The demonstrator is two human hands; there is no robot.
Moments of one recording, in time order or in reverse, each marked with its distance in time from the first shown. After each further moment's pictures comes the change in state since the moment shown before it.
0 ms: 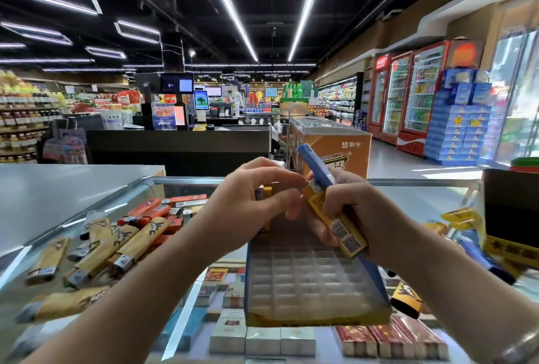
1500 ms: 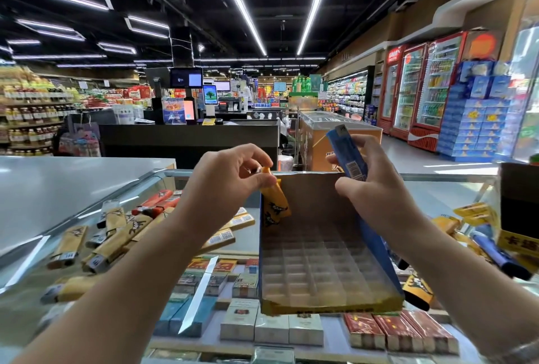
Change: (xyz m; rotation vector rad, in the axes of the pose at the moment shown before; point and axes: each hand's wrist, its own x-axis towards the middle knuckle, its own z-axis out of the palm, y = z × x) left_hand -0.002 -0.014 -0.025 0.448 0.256 0.055; right_hand 0.004 0.008 -0.011 -0.777 0.539 -0.392
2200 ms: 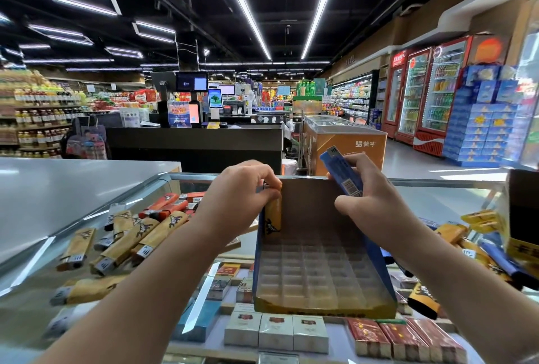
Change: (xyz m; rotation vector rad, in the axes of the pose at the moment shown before) left_hand 0.002 -0.008 0.014 0.129 -0.124 0.008; right_hand -0.004 0.004 0.004 -0.130 -0.108 0.045
